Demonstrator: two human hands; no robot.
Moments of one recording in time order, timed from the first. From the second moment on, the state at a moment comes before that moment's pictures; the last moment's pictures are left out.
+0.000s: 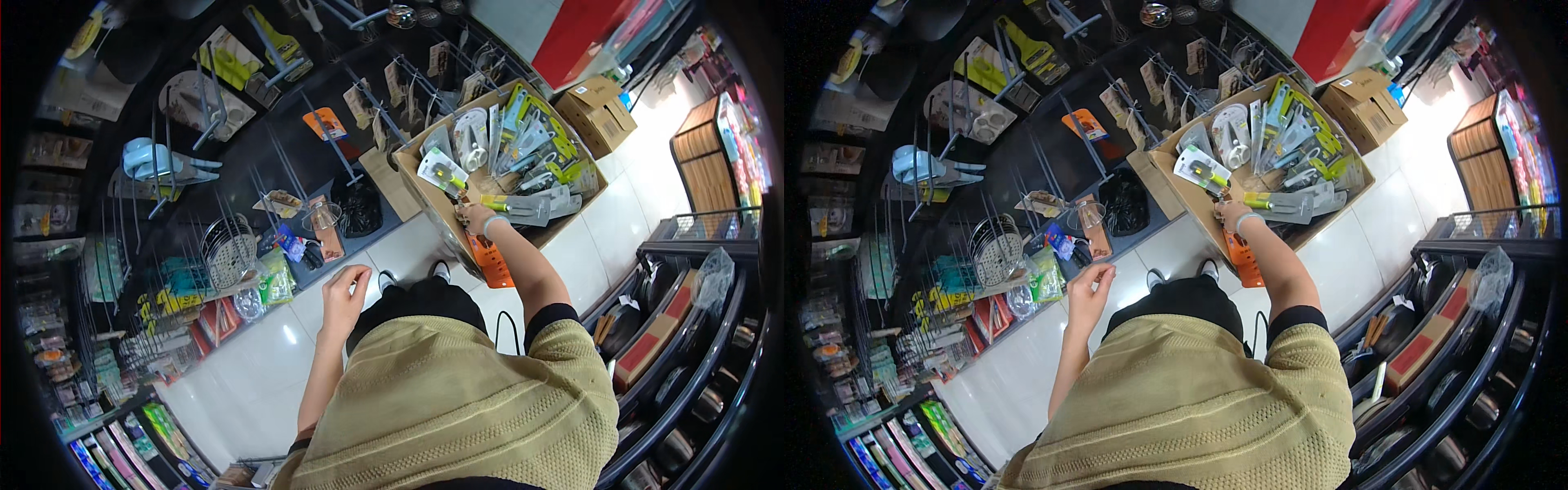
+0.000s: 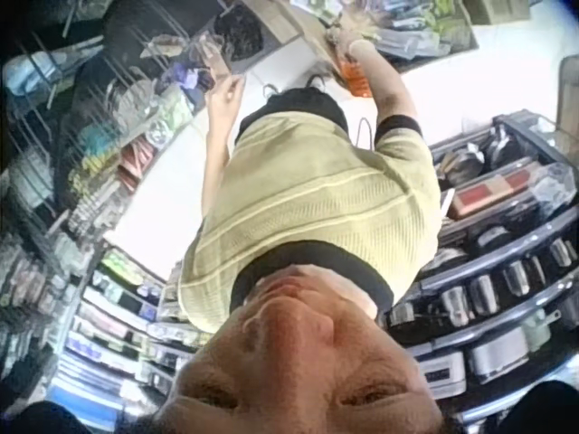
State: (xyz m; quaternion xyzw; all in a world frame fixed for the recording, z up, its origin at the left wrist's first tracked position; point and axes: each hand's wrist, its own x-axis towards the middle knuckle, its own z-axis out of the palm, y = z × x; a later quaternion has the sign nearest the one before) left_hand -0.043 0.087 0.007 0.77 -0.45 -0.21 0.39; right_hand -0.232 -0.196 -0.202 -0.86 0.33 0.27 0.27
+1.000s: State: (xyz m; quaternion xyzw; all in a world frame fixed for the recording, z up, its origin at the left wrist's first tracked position) left_hand -0.050 0.093 -0.026 0.76 -0.44 -0.16 0.45; right_hand -0.228 -0.268 -0.097 -0.93 0.24 -0.20 0.17
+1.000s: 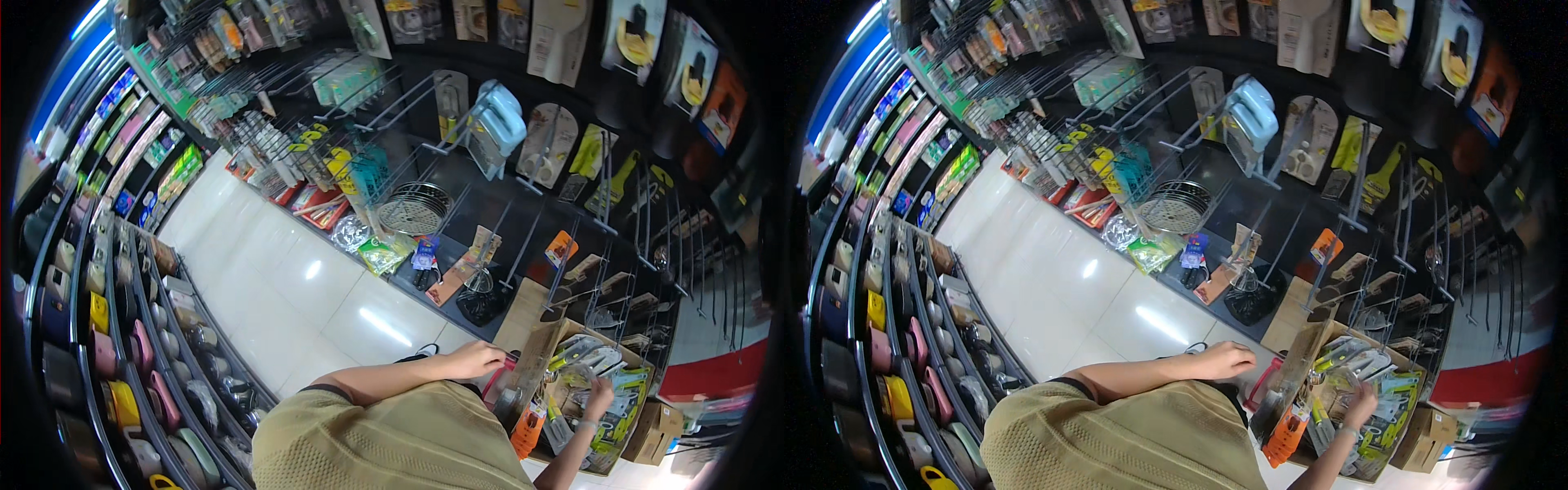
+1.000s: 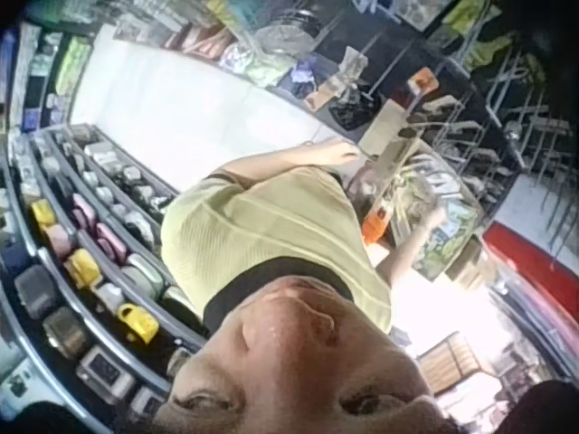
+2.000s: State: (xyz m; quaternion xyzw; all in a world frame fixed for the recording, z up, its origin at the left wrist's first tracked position) left_hand 0.083 0.189 0.046 0.58 -0.07 0.06 0.81; right_hand -0.042 0.015 0.100 -0.78 0.02 -0.15 0.61
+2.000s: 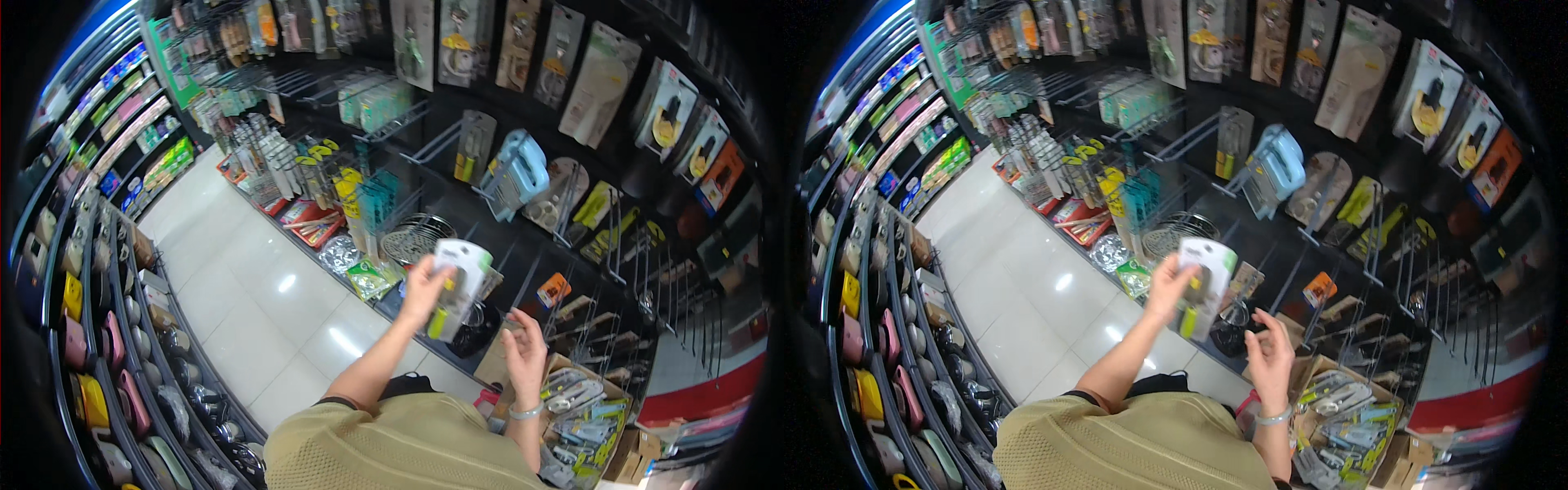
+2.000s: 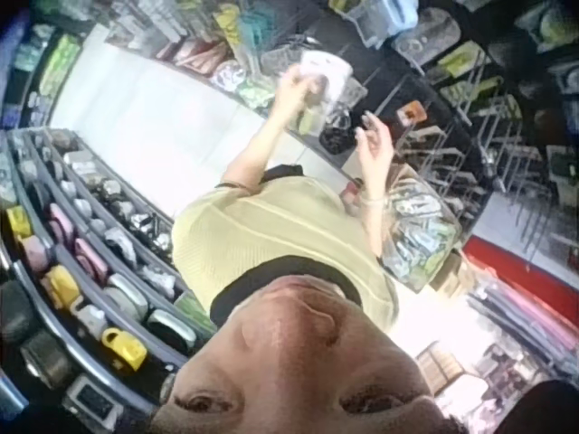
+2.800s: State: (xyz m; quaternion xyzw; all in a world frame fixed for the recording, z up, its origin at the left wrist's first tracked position) left_hand 0.150 0.160 0.094 0.54 -0.15 0.07 0.82; right_hand -0.069 0.009 0.086 -0.80 0.02 -0.13 0.58
